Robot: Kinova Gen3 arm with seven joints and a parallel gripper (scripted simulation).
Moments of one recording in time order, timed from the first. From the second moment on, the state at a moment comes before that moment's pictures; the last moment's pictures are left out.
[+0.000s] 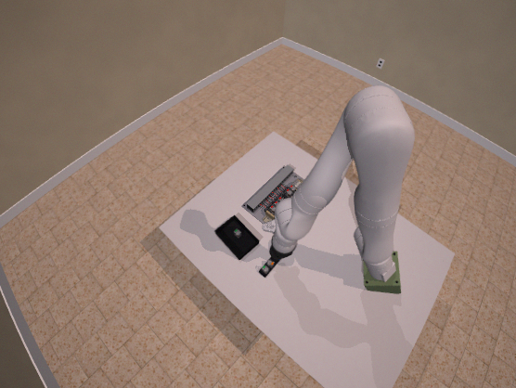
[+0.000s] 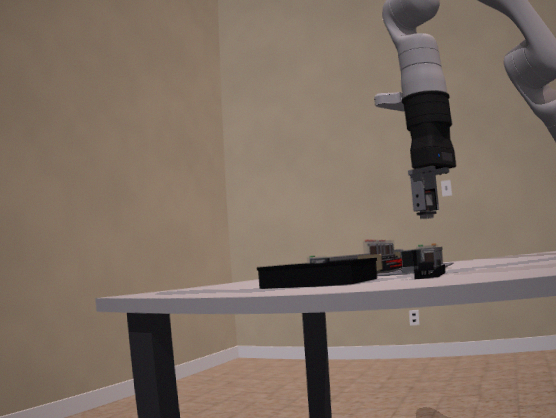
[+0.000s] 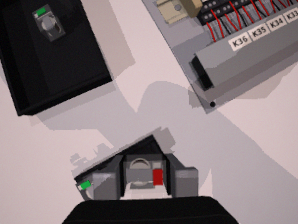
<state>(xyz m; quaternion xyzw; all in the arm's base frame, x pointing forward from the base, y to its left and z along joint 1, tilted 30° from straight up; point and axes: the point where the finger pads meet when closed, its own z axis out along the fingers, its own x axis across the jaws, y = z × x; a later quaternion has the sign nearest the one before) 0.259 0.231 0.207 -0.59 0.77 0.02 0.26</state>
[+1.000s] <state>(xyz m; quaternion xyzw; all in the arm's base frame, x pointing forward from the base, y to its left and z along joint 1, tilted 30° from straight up) 0.257 0.231 0.207 -0.72 0.64 -0.03 0.26</state>
